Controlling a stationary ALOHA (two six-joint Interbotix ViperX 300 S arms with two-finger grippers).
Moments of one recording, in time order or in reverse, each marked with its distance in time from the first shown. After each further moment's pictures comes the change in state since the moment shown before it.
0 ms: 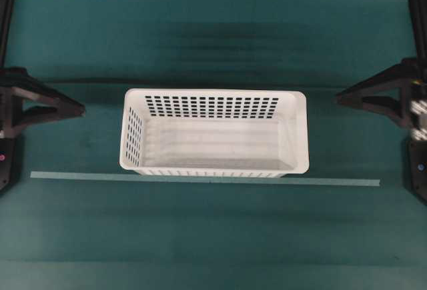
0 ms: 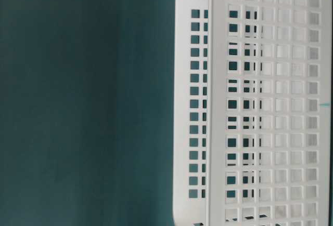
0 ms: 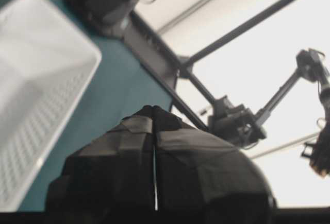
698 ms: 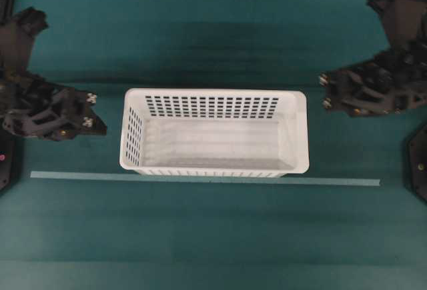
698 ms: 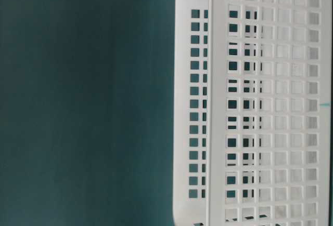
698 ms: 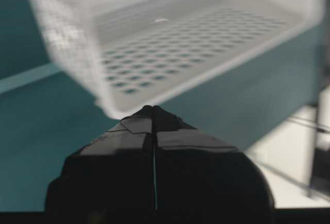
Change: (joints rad) left arm 0.051 0.322 -0.156 0.012 0.555 -0.479; right arm -0.035 0.374 -0.232 -0.221 0.569 0.525
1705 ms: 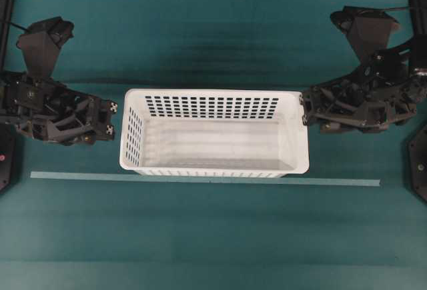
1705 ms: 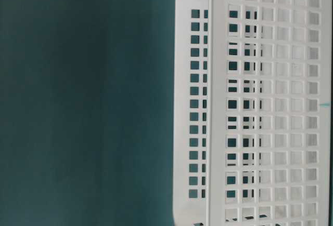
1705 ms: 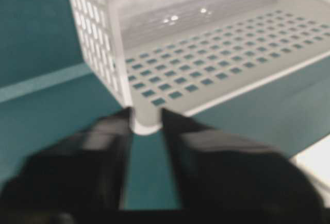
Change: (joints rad) left arm -0.006 0.086 -0.025 0.002 0.005 0.003; right arm 0.011 0.126 -0.040 0.087 0.114 0.035
